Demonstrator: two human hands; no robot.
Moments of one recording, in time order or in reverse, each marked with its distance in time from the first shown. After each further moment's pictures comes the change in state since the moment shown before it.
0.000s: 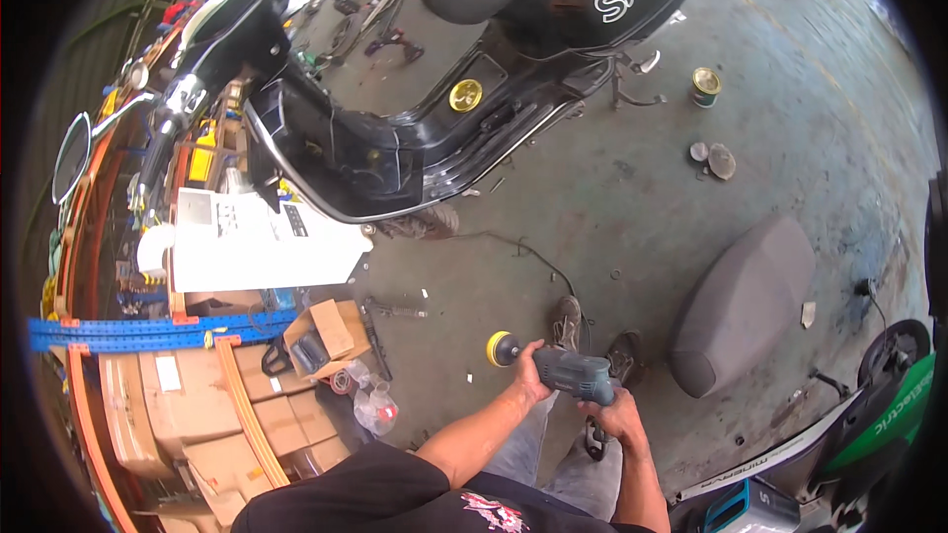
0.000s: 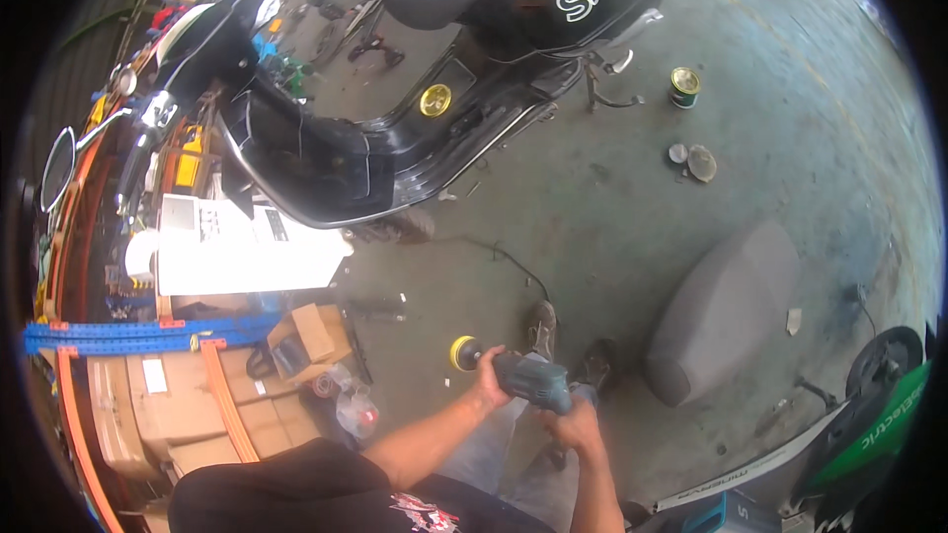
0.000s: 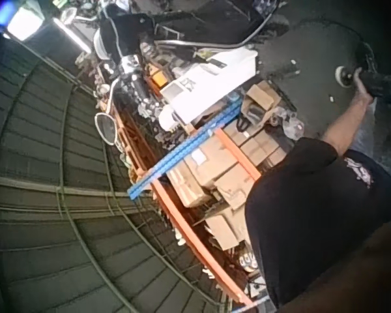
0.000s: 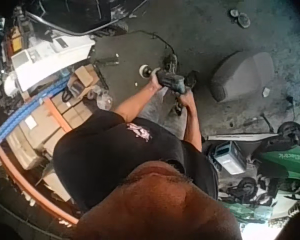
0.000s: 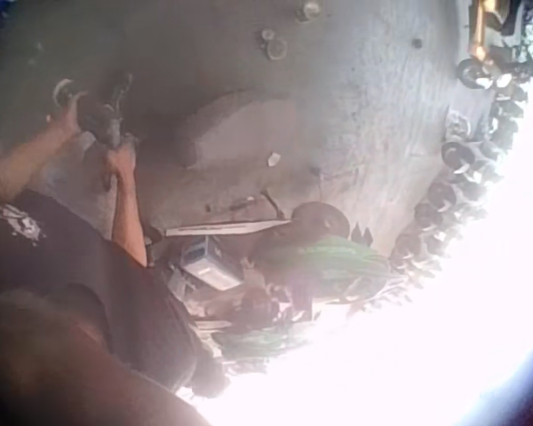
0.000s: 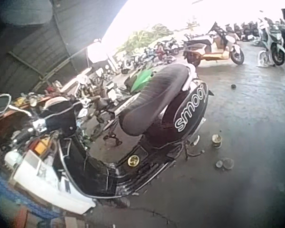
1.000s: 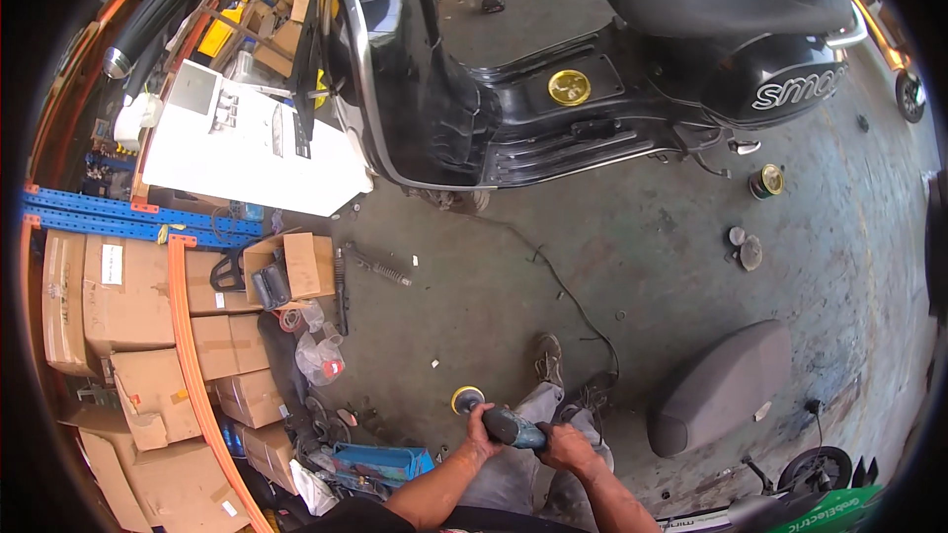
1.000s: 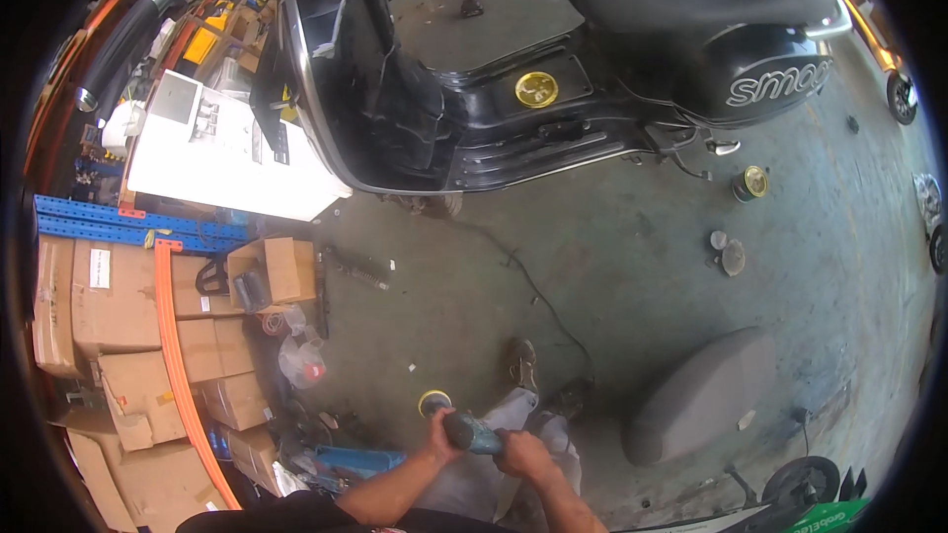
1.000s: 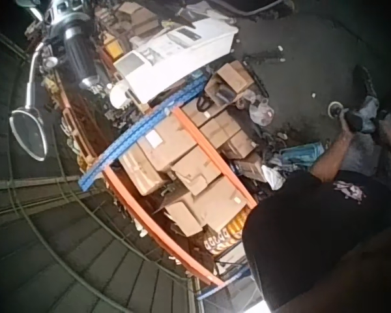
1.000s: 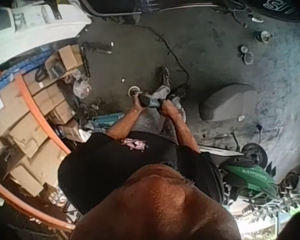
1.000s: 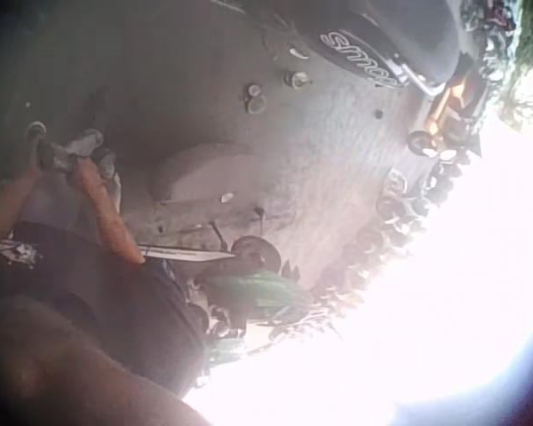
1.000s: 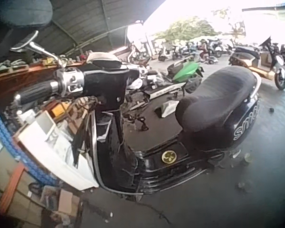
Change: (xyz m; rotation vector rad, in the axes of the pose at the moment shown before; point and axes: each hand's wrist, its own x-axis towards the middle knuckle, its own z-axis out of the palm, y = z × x) left_hand -0.034 0.015 -0.145 -0.425 0.147 0.054; right_hand 0.050 -0.052 0.100 -0.983 -0.460 -0.310
